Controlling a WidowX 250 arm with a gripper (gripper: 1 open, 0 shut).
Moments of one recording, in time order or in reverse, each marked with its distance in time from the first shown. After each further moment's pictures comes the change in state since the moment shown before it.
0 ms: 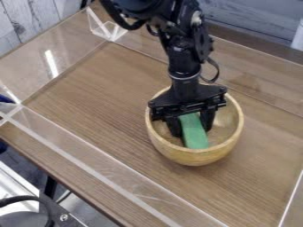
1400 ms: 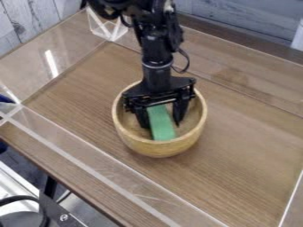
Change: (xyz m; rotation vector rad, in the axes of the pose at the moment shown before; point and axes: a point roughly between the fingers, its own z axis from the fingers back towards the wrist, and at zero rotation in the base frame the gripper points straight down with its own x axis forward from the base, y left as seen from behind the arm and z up) arm 0.011 0.006 0.000 0.008 0.002 0.059
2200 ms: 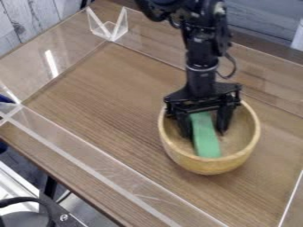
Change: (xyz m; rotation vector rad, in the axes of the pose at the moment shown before) arm 0.003 -0.025 -0.001 -0.008 0.019 -0.017
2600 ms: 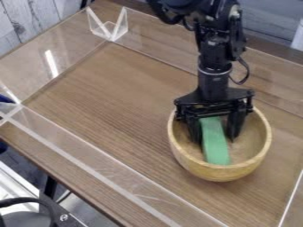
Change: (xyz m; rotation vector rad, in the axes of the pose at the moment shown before) arm -0.015 -0.014 -0.003 0.014 0.017 -0.071
